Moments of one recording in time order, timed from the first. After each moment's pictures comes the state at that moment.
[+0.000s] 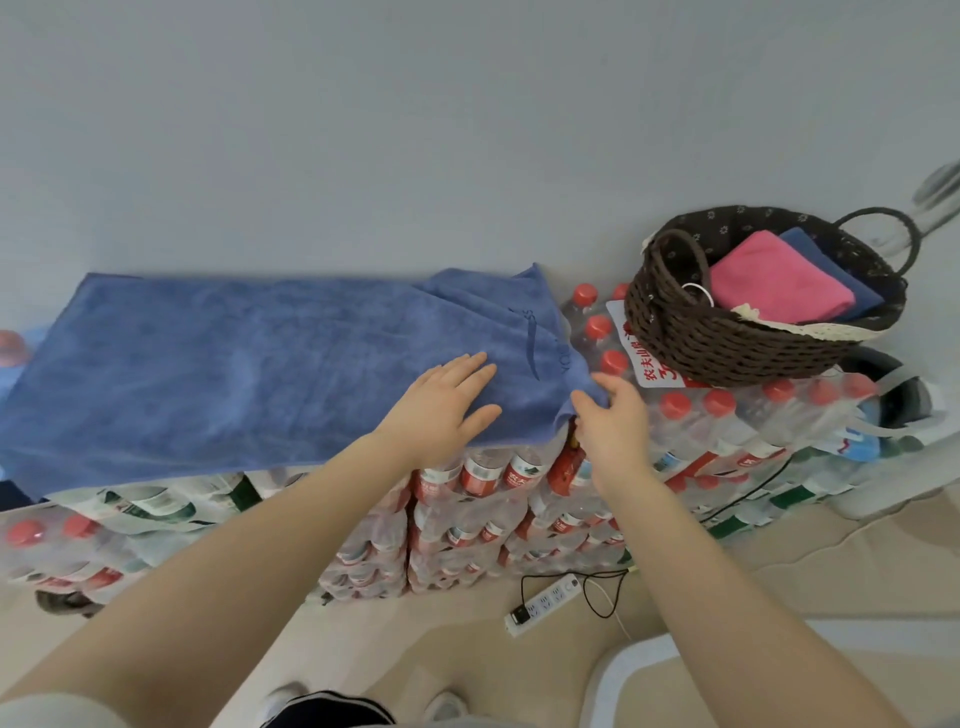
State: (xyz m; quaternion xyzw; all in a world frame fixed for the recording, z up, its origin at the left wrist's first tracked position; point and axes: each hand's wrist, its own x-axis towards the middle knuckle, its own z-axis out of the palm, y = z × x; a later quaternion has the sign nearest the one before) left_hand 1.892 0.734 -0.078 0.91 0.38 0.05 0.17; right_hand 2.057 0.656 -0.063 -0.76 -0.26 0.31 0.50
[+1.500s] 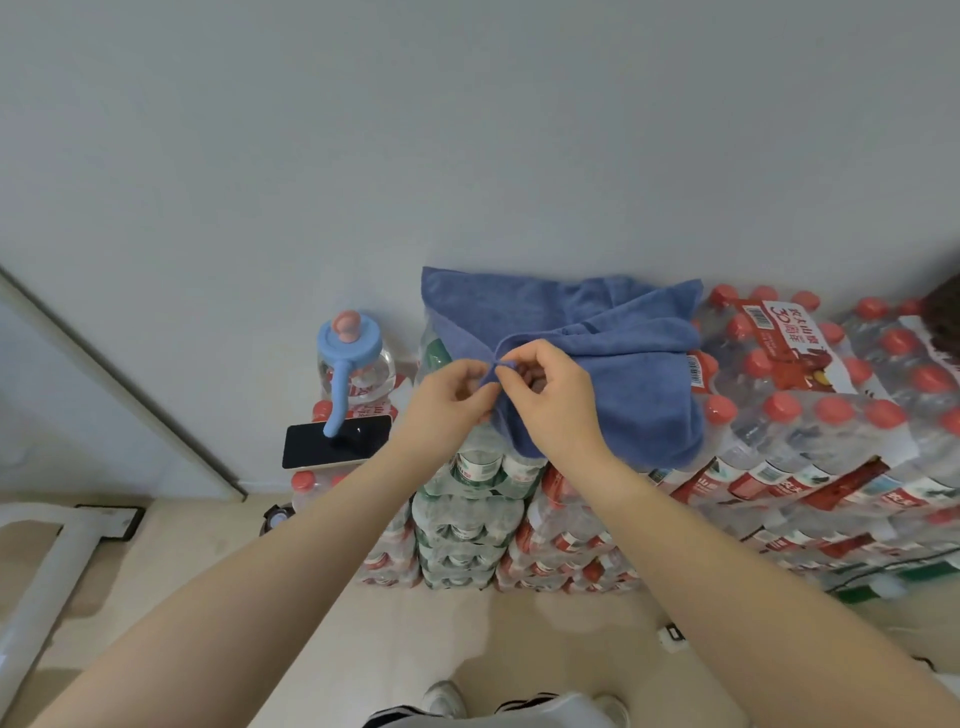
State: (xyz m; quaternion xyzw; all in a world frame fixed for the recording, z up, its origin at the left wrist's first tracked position) left_hand 1.554 0.757 -0.060 0.60 0.50 0.35 0.51; right_hand 1.679 0.740 -0.057 -0.61 -0.57 0.26 0.48
